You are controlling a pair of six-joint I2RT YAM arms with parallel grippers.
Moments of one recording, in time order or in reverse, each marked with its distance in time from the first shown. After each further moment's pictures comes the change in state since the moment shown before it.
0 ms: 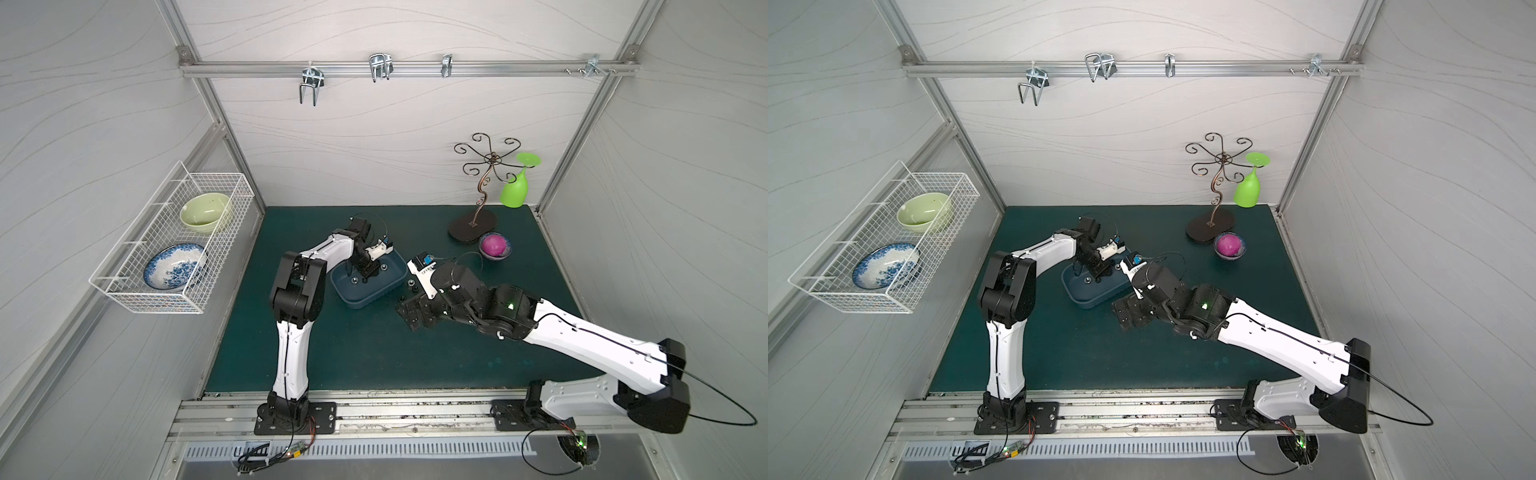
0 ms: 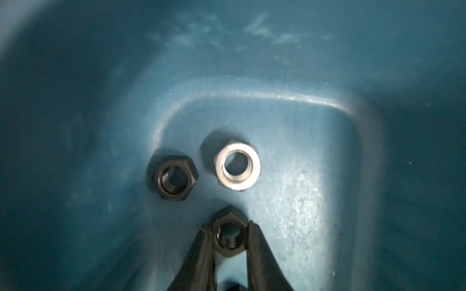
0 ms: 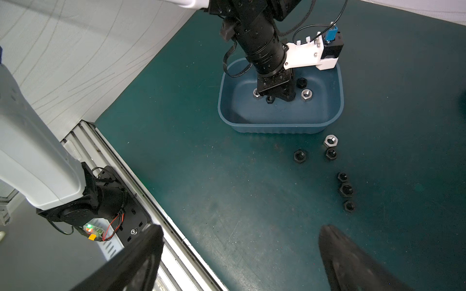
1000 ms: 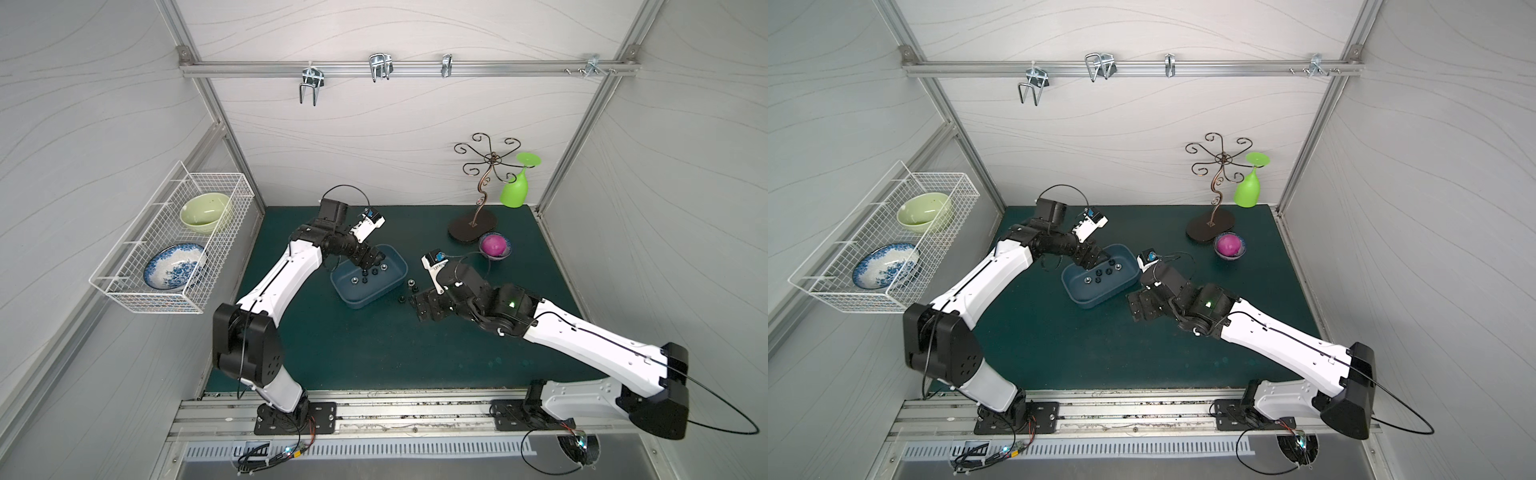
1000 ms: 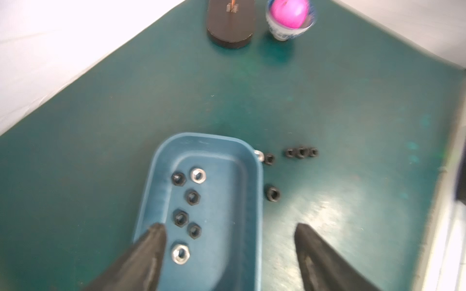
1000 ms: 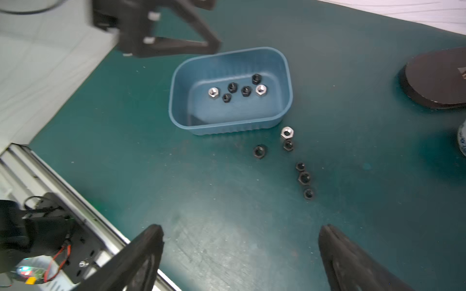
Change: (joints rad) left arm 0.044 -0.580 -0.197 -0.002 0.259 -0.188; right arm -0.089 -0.032 -0.085 -0.002 0.101 -0.004
